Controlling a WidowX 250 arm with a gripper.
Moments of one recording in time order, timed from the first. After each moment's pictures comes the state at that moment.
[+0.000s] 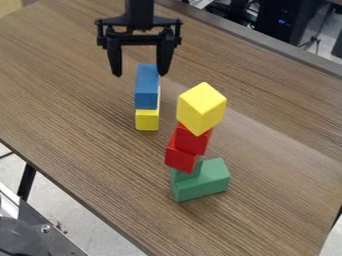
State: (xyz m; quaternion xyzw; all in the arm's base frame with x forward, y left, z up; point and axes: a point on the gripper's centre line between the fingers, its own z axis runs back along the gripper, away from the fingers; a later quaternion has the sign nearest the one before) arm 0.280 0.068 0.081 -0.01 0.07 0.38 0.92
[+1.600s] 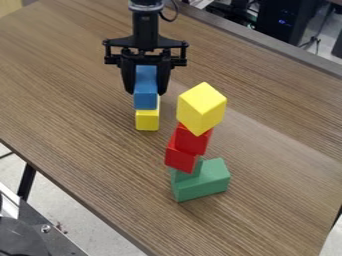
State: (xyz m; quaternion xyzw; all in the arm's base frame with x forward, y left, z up) arm 0.281 0.067 0.060 -0.02 0.06 0.32 0.94
